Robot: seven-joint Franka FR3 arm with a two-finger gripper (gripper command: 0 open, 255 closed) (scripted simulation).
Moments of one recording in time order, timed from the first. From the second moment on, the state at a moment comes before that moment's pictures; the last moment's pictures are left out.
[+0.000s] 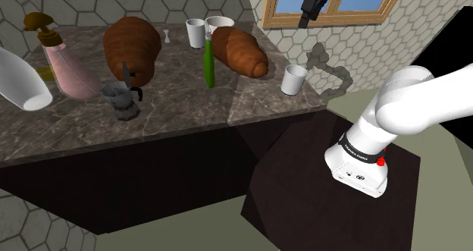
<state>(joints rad) -0.01 -0.81 0.00 -2.40 0.04 1.64 -0.10</state>
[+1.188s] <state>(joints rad) -0.08 -0.70 -0.05 -2.83 -0.11 2.15 -0.18</state>
